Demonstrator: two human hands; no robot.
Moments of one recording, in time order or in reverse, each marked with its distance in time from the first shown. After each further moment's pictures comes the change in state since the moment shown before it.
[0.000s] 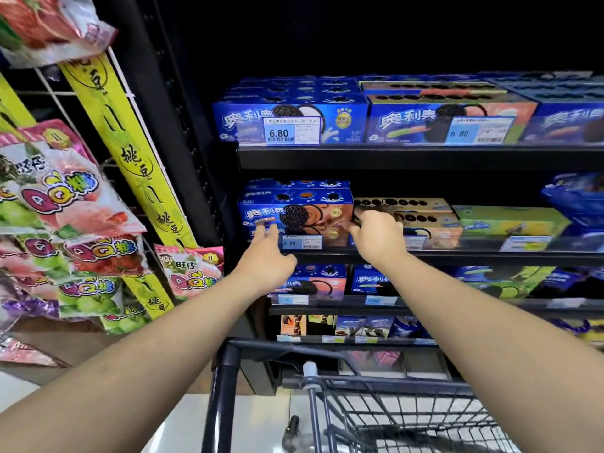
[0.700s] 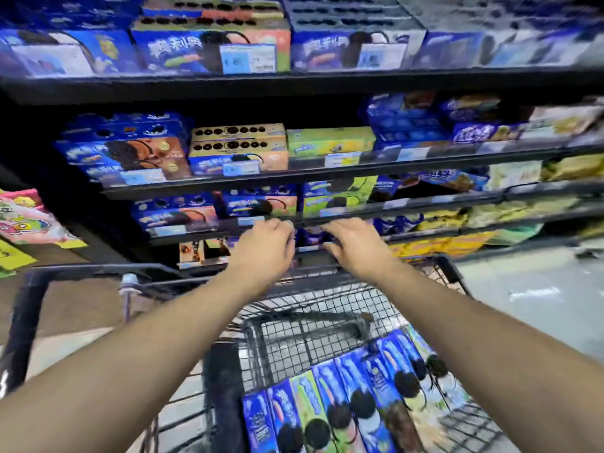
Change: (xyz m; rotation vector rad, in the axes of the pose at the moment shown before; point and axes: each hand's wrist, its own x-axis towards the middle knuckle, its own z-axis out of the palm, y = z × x) left_hand -0.139 0.212 0.177 0.319 -0.095 0.438; right_hand -0.188 0.256 -0.126 -0.197 -0.333 -0.155
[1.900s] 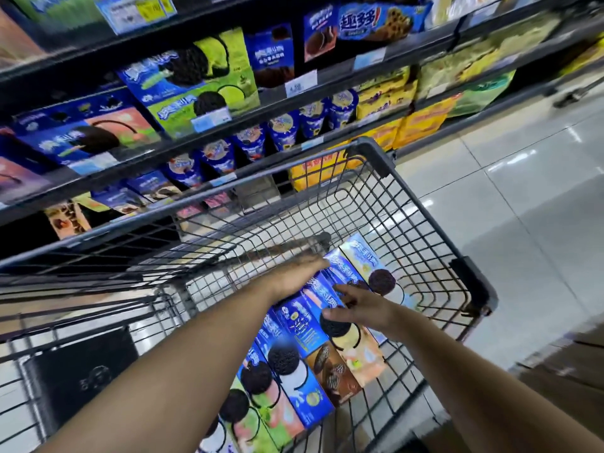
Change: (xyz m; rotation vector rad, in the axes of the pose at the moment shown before) left_hand 0.010 0.156 0.317 -0.561 -0.983 -0.284; right_hand -0.225 0.175 0.244 1.337 -0.589 0.744
